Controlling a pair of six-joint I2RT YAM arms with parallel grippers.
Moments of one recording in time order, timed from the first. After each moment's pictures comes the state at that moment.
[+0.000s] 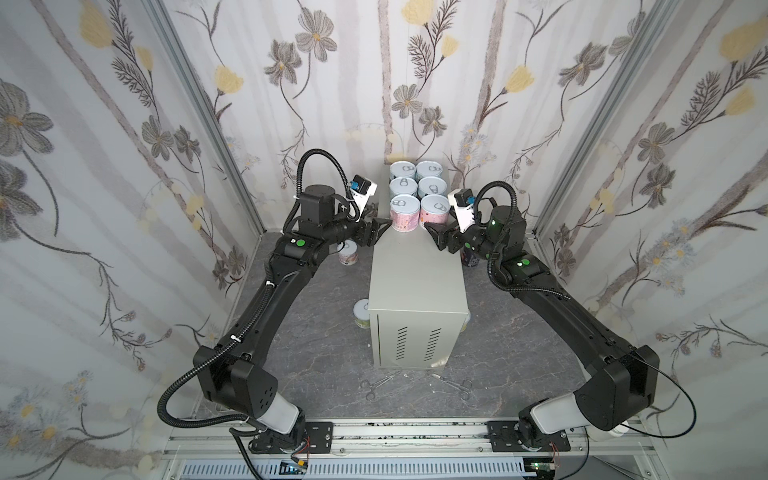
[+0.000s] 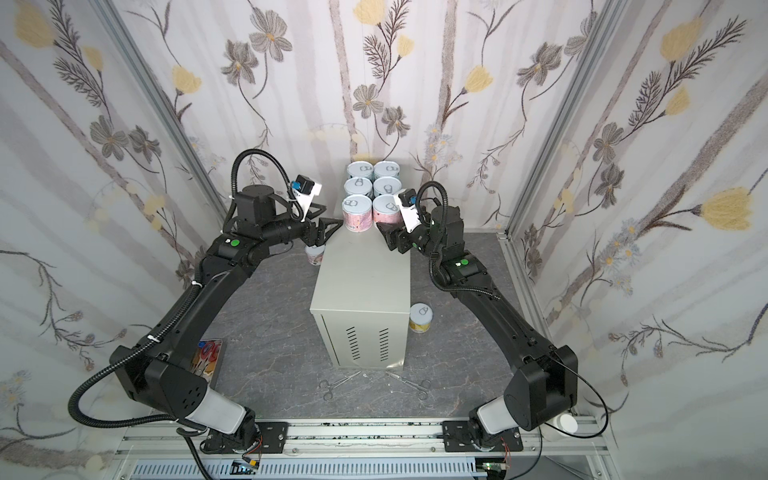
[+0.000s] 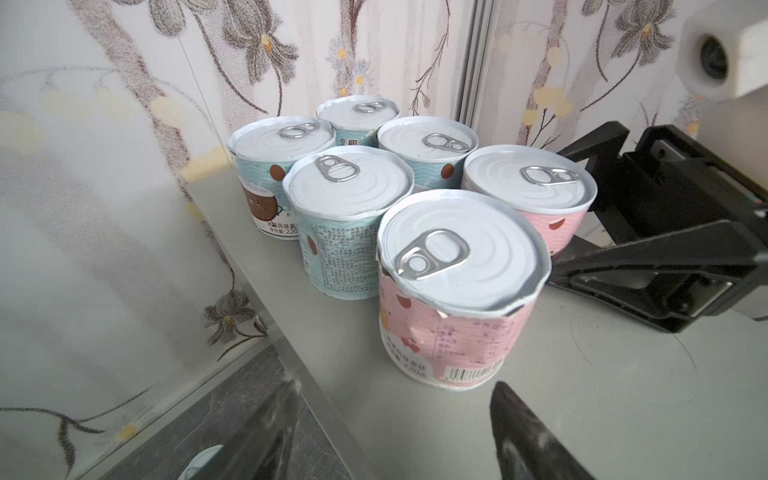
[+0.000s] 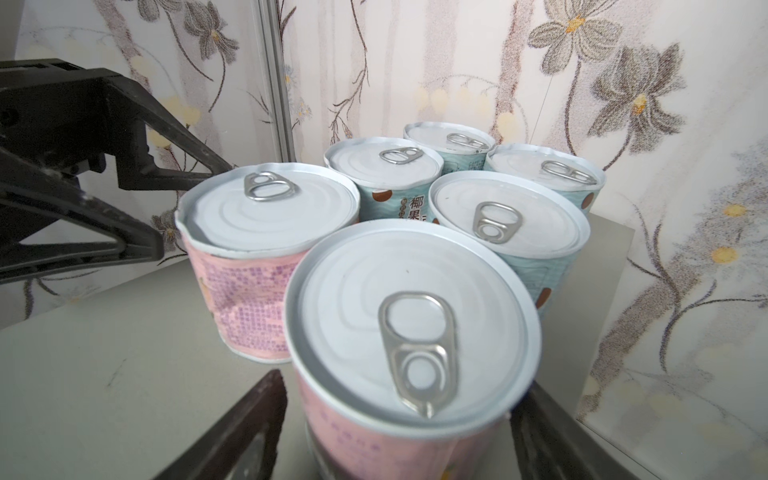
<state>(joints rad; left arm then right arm) -0.35 1.55 1.66 -0.39 0.49 0.13 0.43 1.48 1.39 -0.01 -0.30 -0.11</state>
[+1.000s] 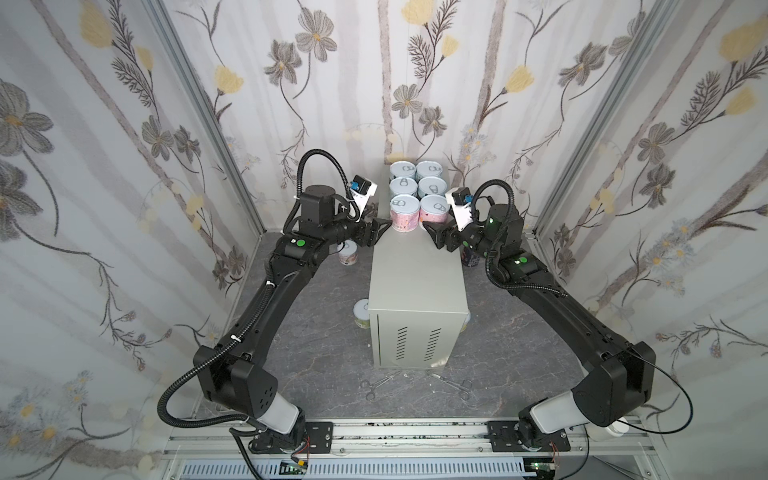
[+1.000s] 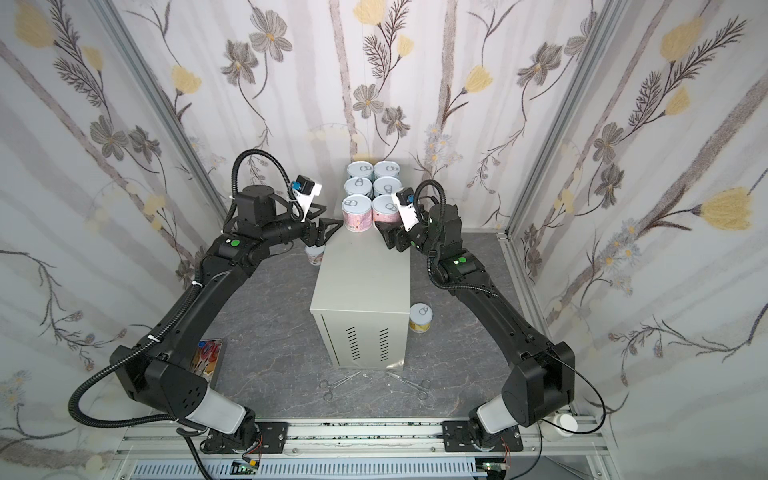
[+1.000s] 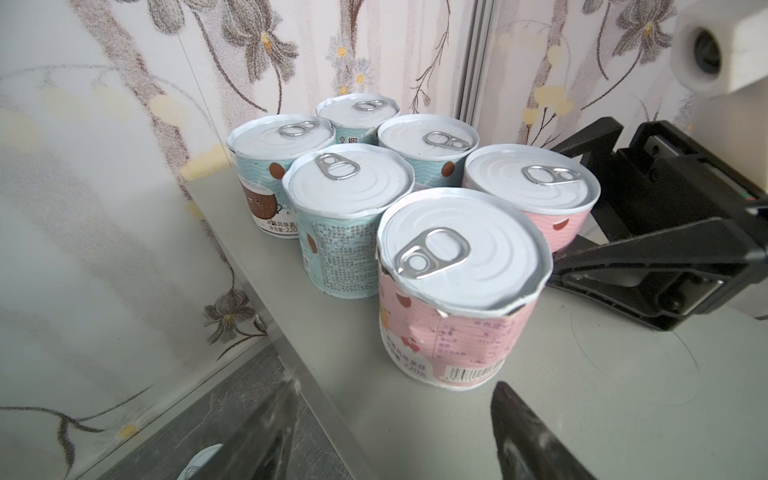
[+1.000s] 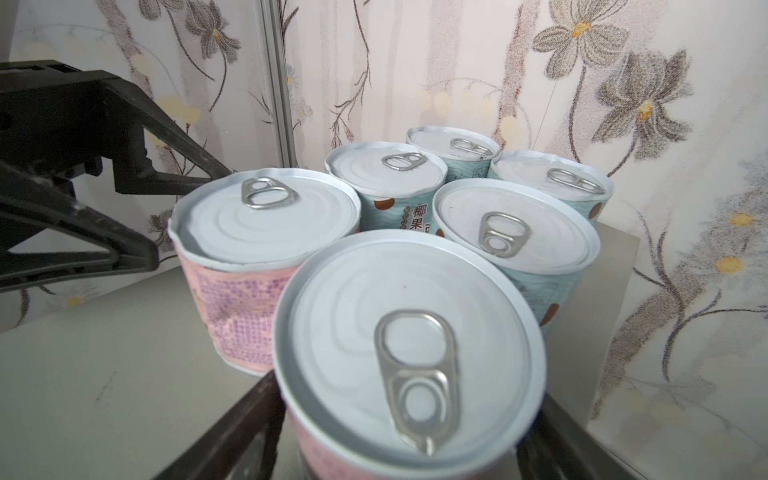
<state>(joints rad) -0.35 1.55 1.66 -0.39 0.49 0.13 0.44 1.50 1.41 -0.01 -0.30 -0.13</state>
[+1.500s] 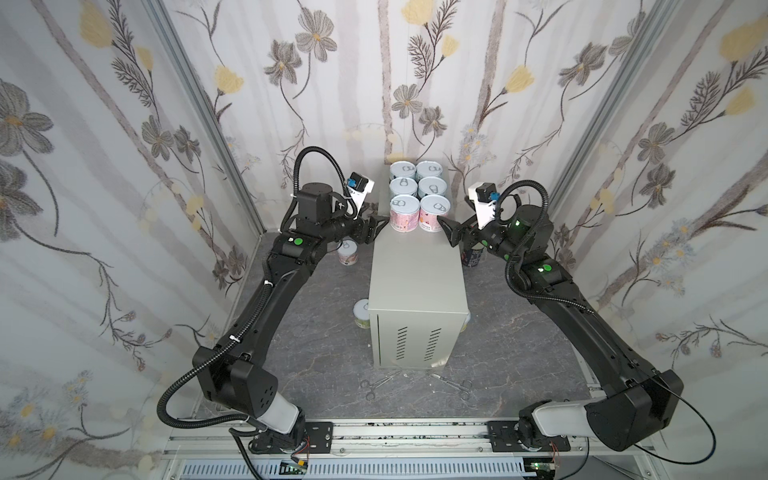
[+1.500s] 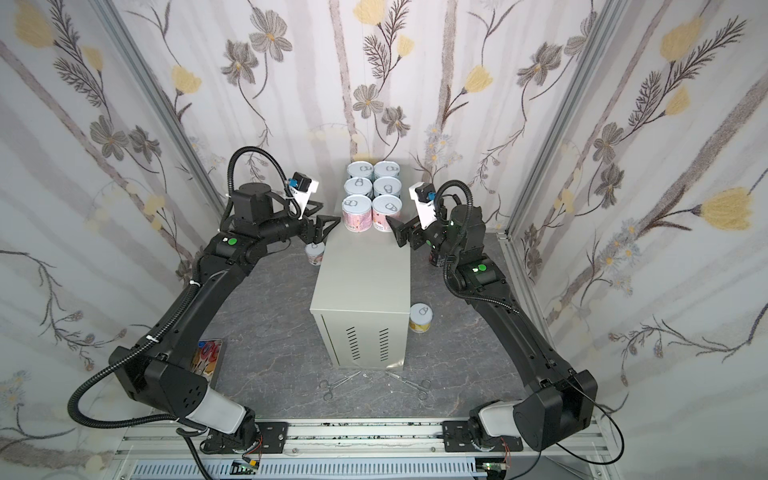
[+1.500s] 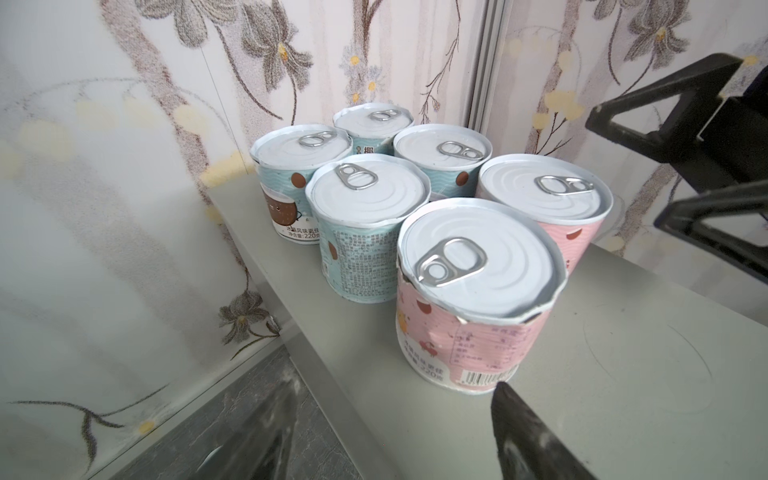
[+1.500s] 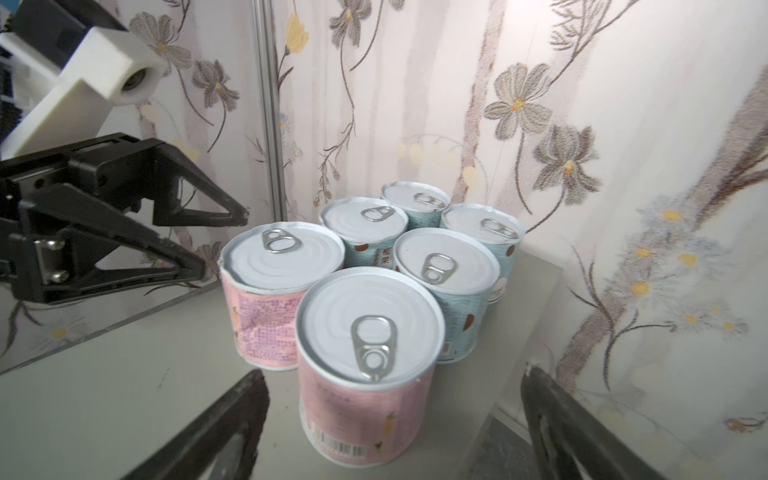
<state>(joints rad) -0.33 1.54 1.68 -0.39 0.48 0.13 0.35 1.36 1.37 0.02 -0.30 -0.11</state>
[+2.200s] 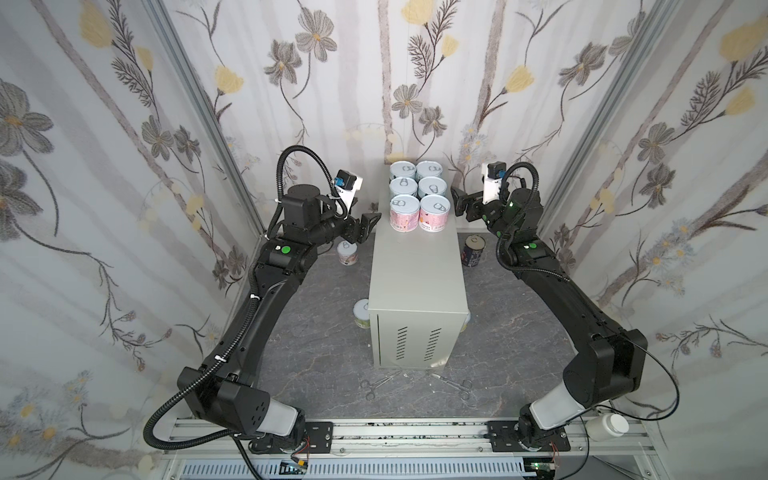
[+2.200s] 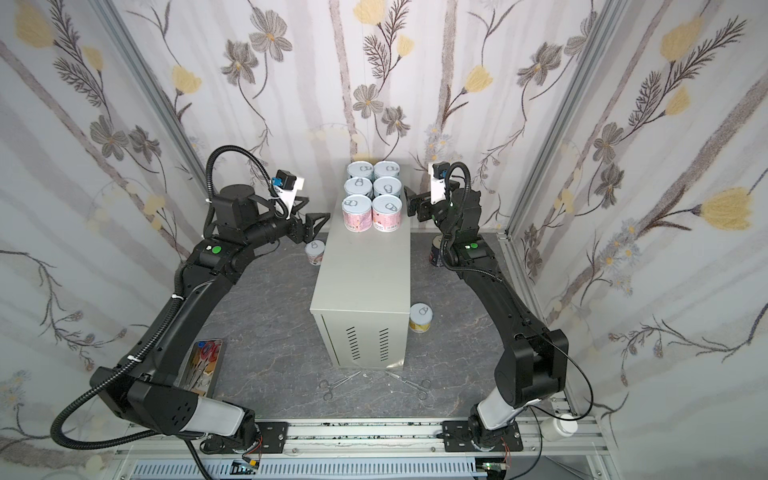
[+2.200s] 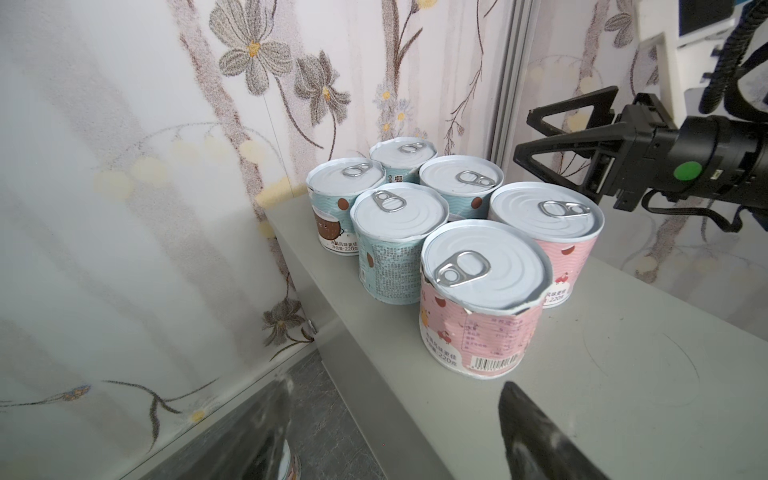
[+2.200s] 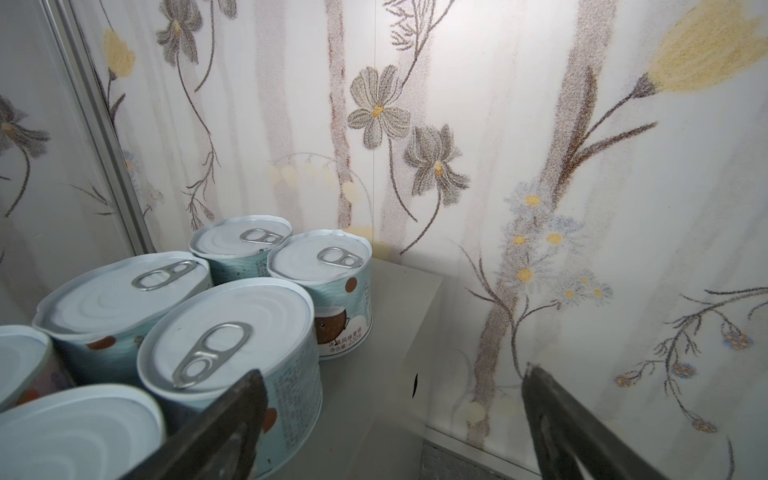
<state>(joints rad) -0.32 1.45 1.63 -0.37 0.41 0.13 0.28 1.62 1.53 0.18 -0.12 -0.02</state>
